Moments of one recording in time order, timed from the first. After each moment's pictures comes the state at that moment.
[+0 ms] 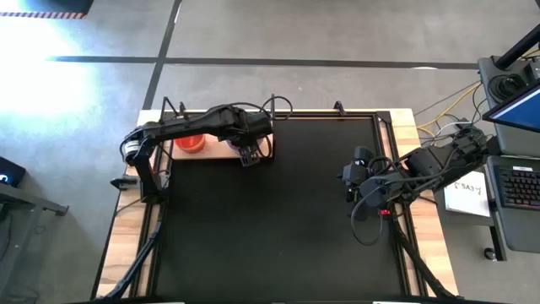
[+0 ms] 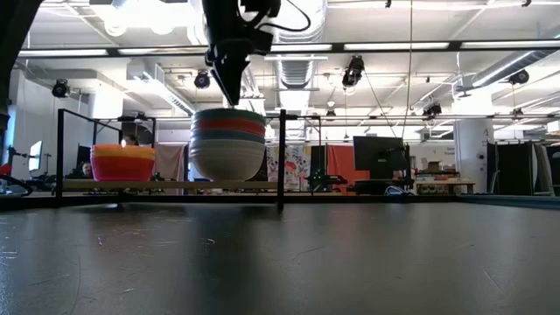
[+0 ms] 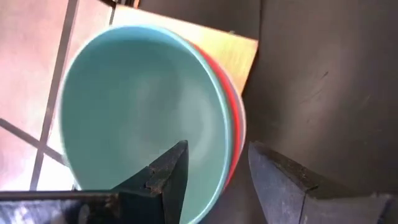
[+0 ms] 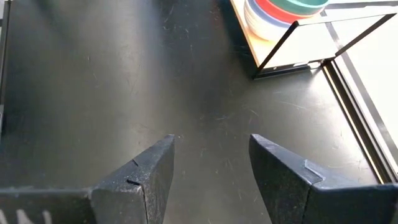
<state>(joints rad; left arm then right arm) 0.24 1.80 1.77 -1.28 -0.31 -0.04 0.44 1.27 1.53 -1.23 0.45 0.47</state>
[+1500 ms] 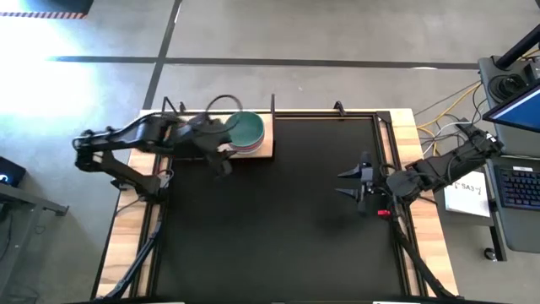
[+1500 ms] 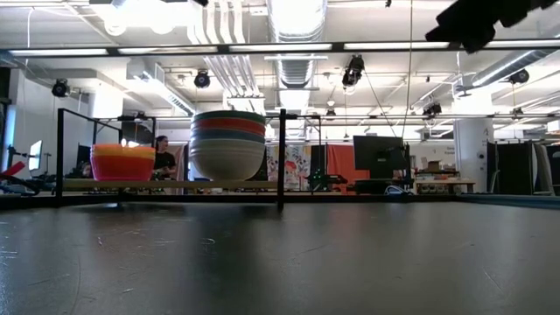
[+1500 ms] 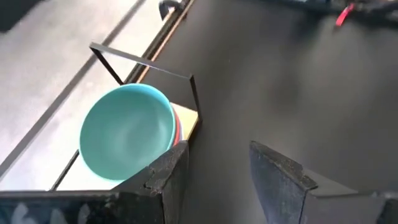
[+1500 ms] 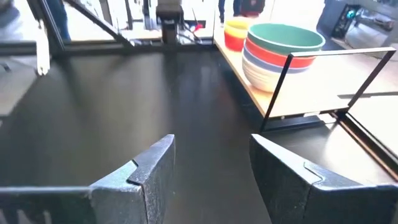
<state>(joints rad) -0.05 1.37 1.70 -1.20 -0.41 -0.32 0.44 0.69 0.62 -0.35 0.55 0.21</state>
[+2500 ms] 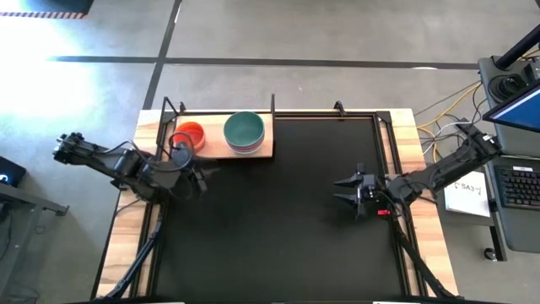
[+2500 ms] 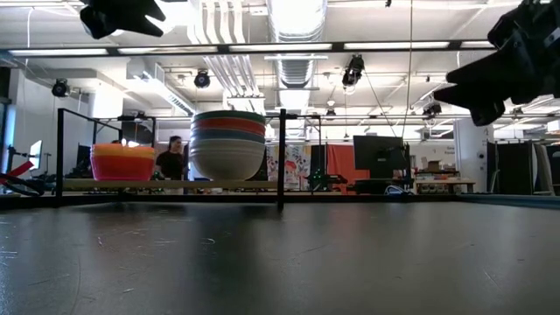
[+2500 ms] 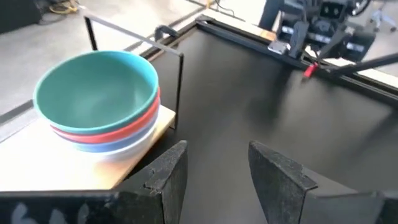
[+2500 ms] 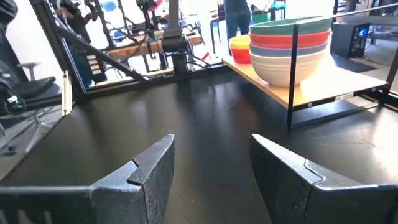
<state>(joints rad) -0.33 0.83 0.90 -0.68 -0.67 -0.59 0.44 0.56 0.04 0.41 0.54 0.23</state>
